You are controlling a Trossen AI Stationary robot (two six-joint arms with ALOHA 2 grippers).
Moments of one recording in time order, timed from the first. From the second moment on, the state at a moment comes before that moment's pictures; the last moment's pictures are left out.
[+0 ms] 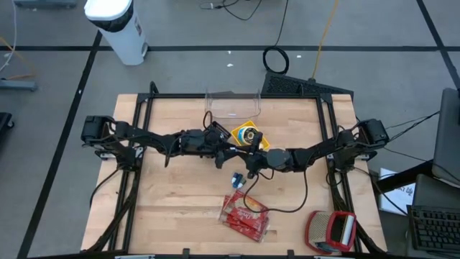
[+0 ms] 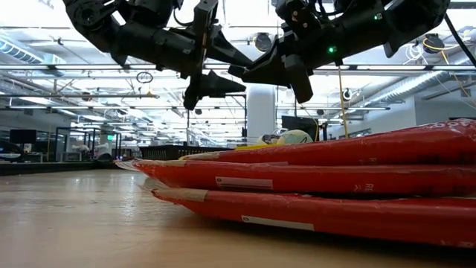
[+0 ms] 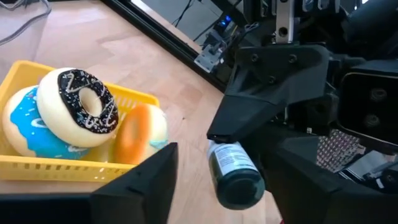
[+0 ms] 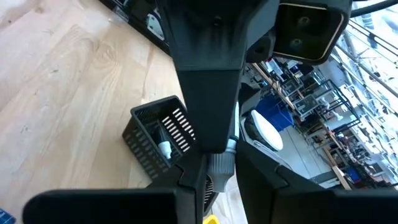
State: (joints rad) left arm 0.03 1.57 0.73 0.60 0.00 -0.61; right arm 0.17 1.61 0.73 0.67 0.53 -0.68
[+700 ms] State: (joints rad) left arm 0.09 1.55 0.73 0.53 -0.10 -0.32; right arm 0.17 1.61 0.73 0.67 0.51 -0.19
